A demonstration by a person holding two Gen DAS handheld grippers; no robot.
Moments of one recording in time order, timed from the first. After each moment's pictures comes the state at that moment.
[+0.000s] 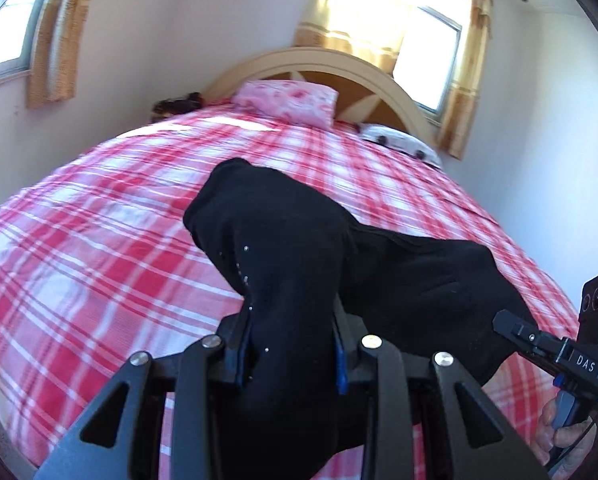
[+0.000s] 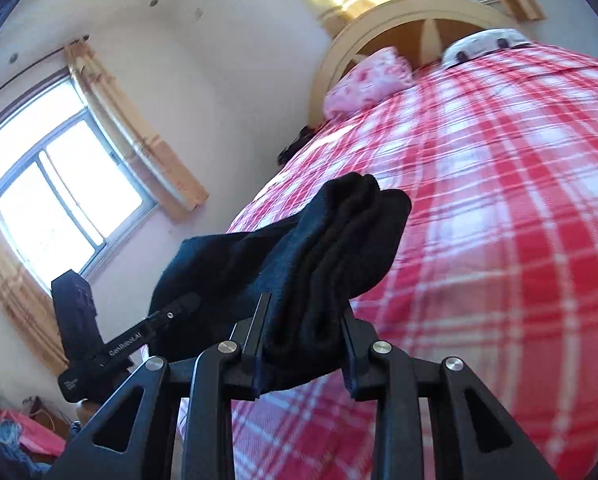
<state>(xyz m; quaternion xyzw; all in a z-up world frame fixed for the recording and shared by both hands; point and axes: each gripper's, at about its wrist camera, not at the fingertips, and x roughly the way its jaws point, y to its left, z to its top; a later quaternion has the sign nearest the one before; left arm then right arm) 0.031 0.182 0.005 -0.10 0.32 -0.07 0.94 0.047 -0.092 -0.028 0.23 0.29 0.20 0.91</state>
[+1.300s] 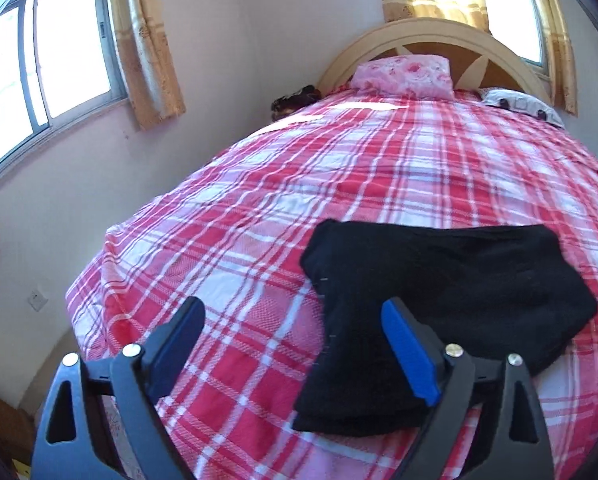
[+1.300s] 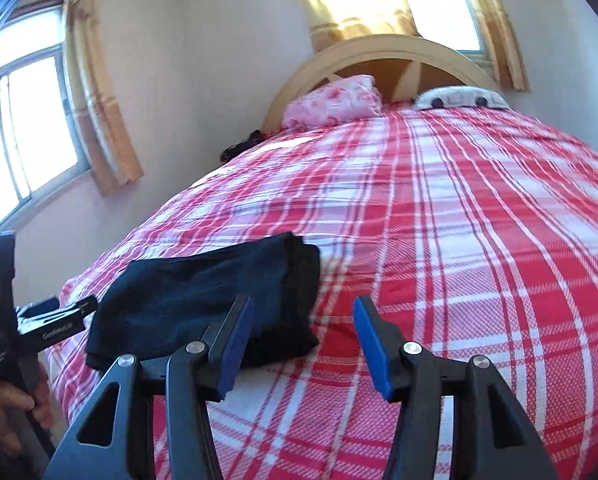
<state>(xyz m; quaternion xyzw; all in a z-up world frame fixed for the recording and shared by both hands) 0.024 0.222 -0.013 0.03 0.35 0.15 0.92 0.051 -0.016 -0.048 0.09 0.28 0.07 0.95</state>
